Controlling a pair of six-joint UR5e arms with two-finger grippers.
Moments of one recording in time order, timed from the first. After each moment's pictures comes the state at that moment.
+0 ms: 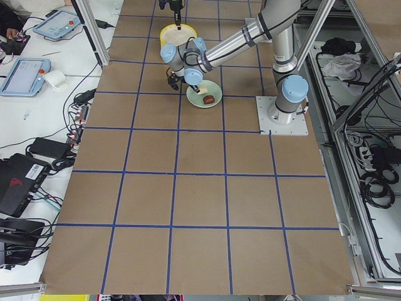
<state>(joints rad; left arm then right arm) -1.52 -1.96 -1.83 -1.36 1.48 -0.42 1.60 -1.21 1.67 -1.96 -1.49 0.04</state>
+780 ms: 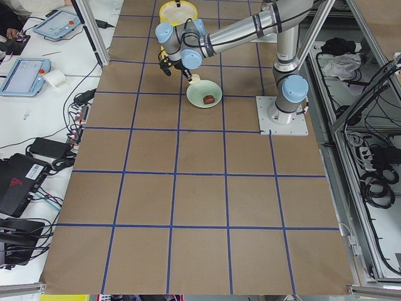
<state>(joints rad) -1.52 -1.87 -1.70 -1.45 1.49 -0.43 1.46 -1.31 1.54 -1.73 -1.53 -0.14</state>
